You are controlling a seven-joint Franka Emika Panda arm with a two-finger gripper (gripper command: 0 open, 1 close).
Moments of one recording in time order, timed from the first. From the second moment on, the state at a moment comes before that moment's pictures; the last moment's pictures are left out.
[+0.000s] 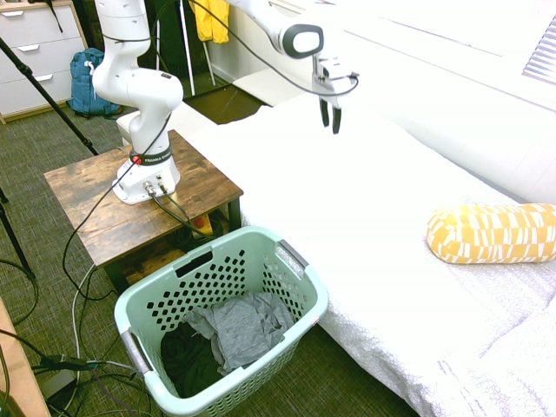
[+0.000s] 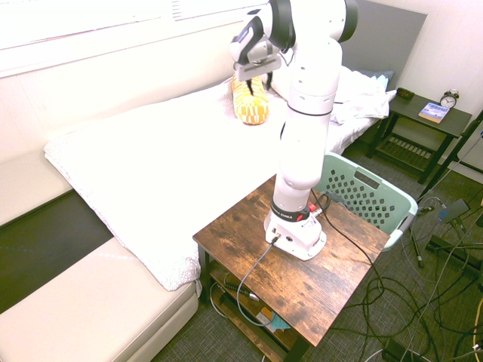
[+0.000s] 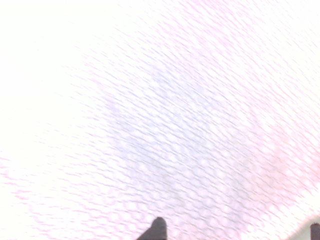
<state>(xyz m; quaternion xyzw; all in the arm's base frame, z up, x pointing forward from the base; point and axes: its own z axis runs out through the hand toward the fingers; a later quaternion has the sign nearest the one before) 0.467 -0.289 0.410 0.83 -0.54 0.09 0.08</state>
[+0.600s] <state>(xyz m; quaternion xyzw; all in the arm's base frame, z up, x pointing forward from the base) 0.530 -0.011 0.414 0.95 -0.31 -0.05 0.04</state>
